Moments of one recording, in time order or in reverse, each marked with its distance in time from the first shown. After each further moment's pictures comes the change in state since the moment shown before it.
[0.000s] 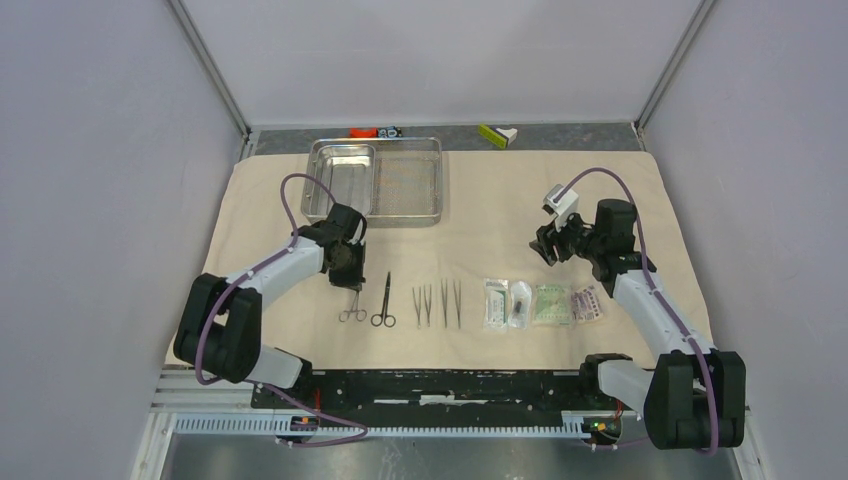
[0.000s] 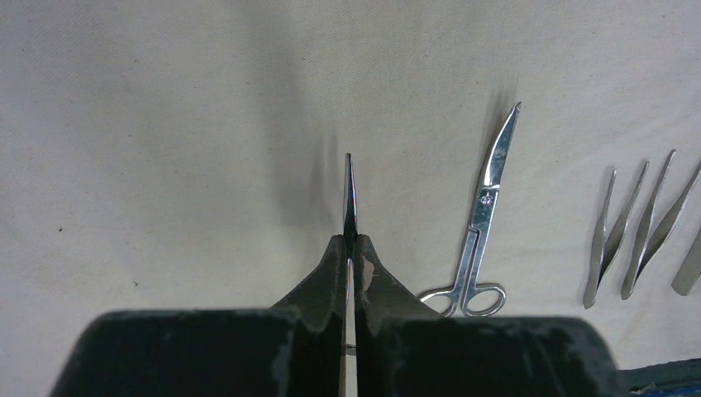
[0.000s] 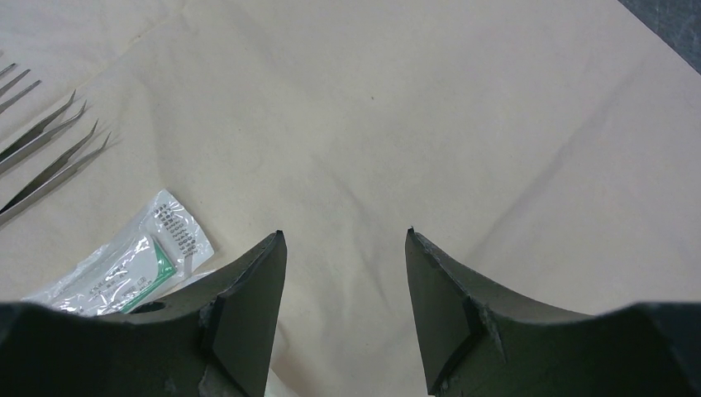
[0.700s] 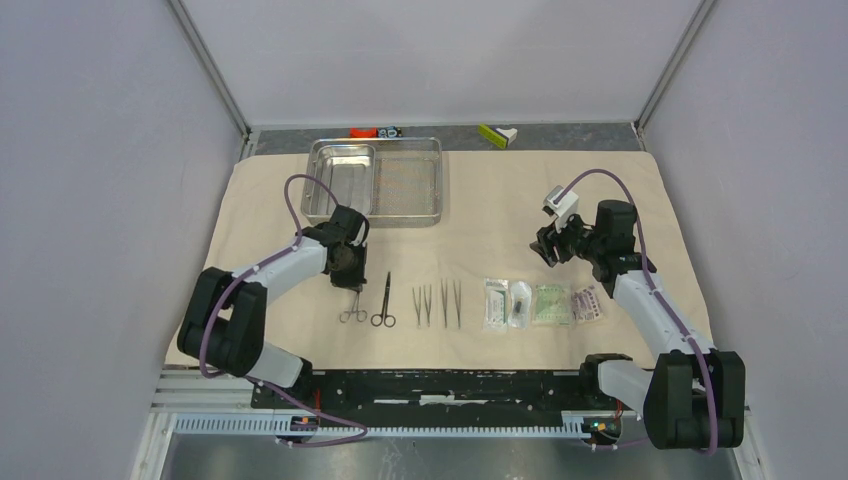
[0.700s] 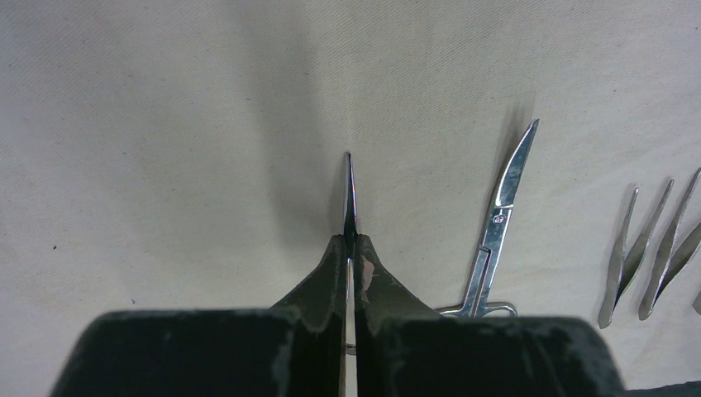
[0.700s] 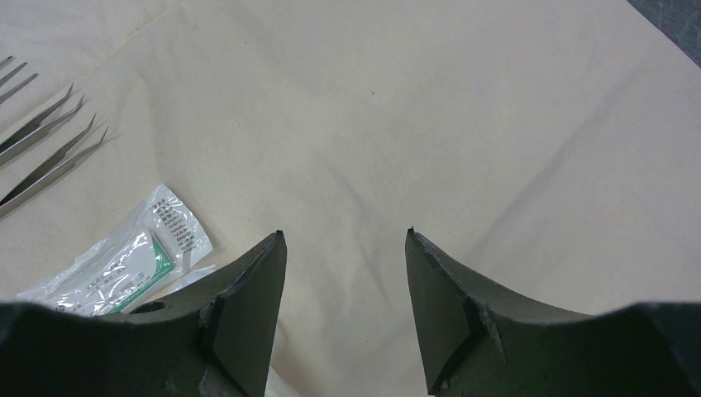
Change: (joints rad) left arm -0.006 0.028 -0.013 0.039 -0.023 0.000; right arm -0.006 0.000 -0.008 -0.002 -0.005 -0.013
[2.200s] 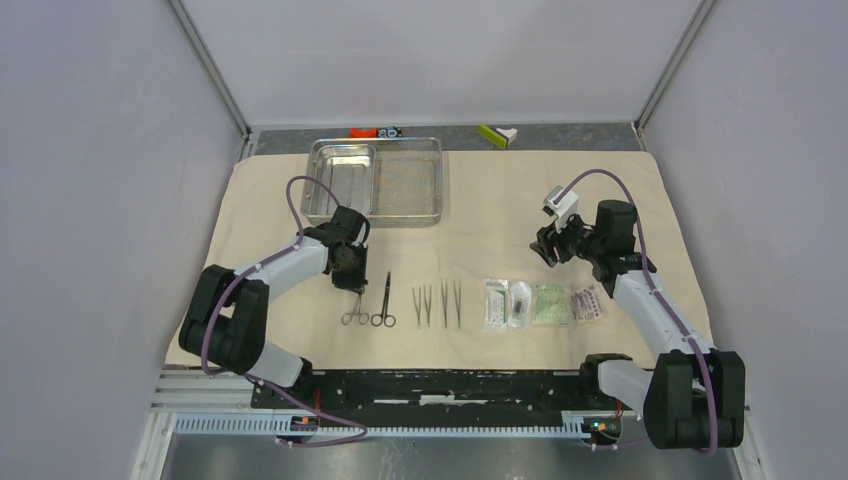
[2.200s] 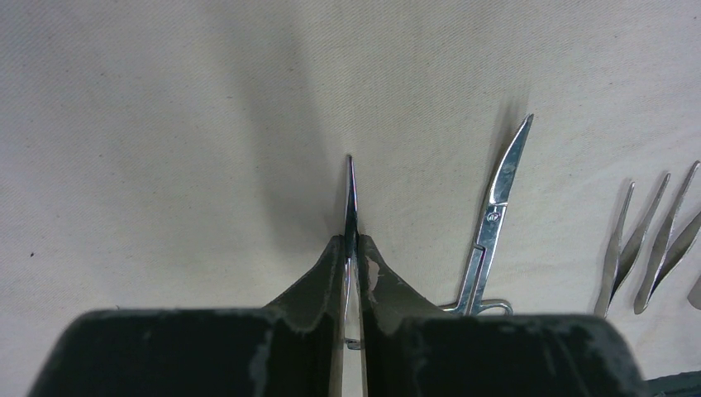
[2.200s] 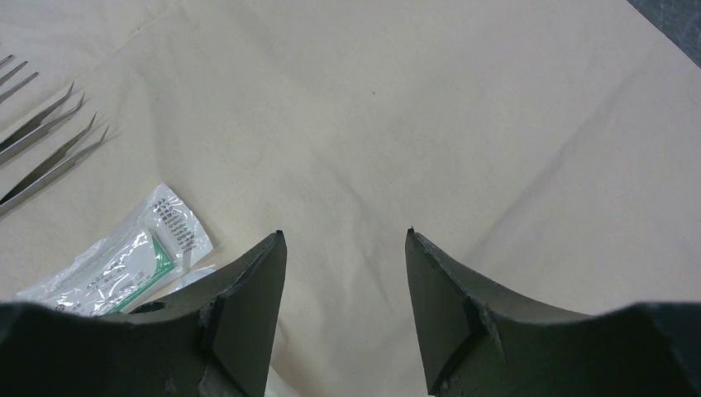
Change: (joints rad) left arm -0.002 0.020 -0.003 0.006 0.027 0.000; right arm -0.001 0.000 0.000 -0.001 -0.003 -0.003
